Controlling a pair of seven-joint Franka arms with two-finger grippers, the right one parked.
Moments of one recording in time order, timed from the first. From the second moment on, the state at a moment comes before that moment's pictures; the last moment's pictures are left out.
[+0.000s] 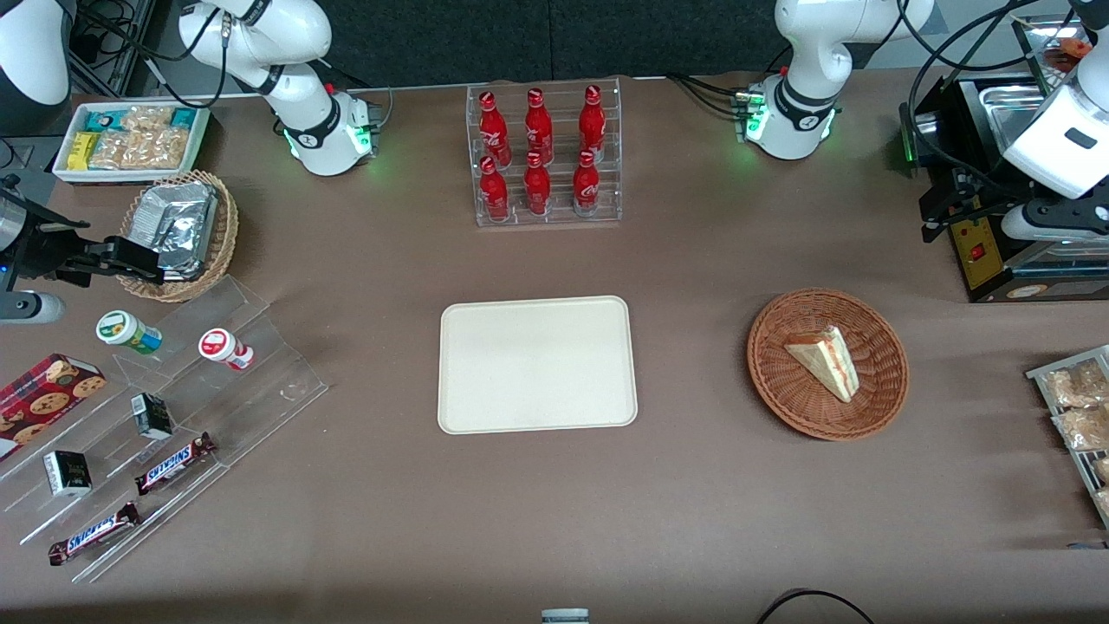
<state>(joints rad) -0.06 -0.09 -0.04 -1.64 0.04 1.60 0.03</state>
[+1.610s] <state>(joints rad) -0.06 0.36 -0.03 -1.87 0.04 2.03 -0.72</state>
